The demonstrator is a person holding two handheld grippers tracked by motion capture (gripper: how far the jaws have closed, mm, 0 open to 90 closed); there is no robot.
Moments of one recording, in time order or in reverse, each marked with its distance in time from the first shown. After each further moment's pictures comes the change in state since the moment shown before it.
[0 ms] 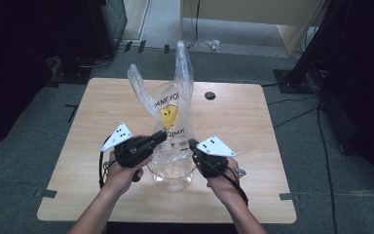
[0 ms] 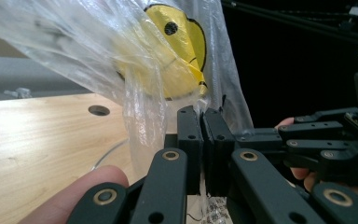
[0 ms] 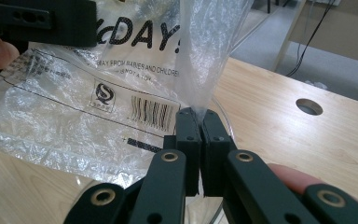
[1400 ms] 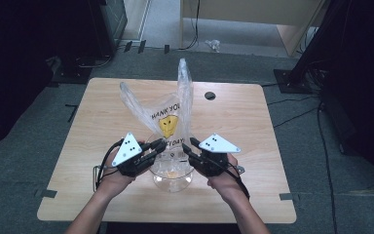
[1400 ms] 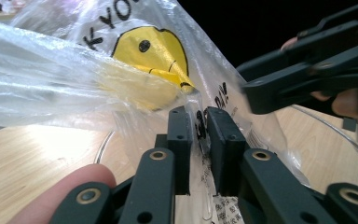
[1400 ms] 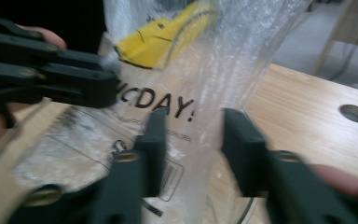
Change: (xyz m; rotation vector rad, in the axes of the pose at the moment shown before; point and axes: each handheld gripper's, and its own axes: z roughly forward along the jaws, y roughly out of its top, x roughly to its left) left arm -0.011 -0.013 -0.007 0.109 0.053 0.307; right arm -0.006 0.001 0.002 -0.007 0.133 0.025
